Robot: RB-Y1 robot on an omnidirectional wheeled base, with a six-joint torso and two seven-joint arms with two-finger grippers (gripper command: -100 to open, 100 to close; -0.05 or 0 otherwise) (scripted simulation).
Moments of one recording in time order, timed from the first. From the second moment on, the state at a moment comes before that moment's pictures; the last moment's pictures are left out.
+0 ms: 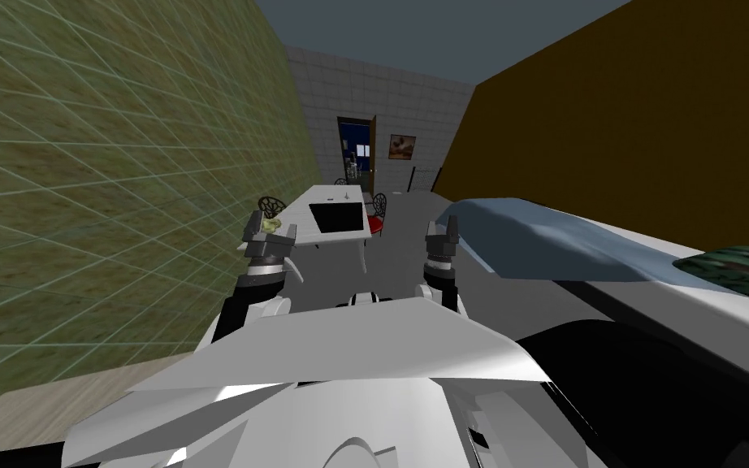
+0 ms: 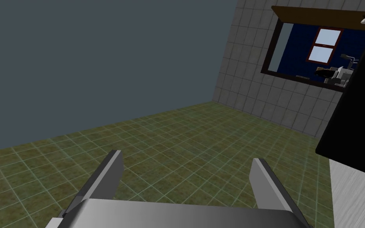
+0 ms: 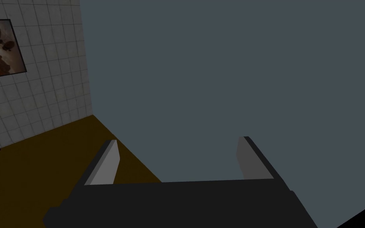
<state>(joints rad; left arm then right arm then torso) 0.46 0.20 -0.02 -2.32 0.08 -0.32 0.24 0.51 0.02 -0.02 -2.24 -0.03 -0.62 -0.01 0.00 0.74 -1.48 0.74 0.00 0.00</state>
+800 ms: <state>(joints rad) 0.47 0.21 0.02 -2.31 0.20 -0.14 0.31 0.51 0.02 -0.02 -2.24 -0.03 -0.62 -0.01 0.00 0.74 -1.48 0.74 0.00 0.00</state>
